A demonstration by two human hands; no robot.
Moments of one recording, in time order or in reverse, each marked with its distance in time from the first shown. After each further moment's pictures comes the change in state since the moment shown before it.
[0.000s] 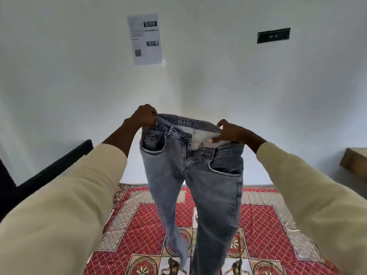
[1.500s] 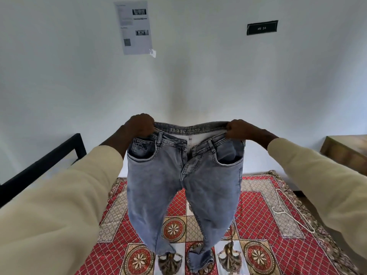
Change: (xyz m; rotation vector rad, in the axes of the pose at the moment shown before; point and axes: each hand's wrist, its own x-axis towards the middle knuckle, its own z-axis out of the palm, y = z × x) left_hand -0.039 -0.016 0.042 0.328 -0.115 0.123; right_hand -0.048 0.021 0.000 -0.506 0.028 0.055
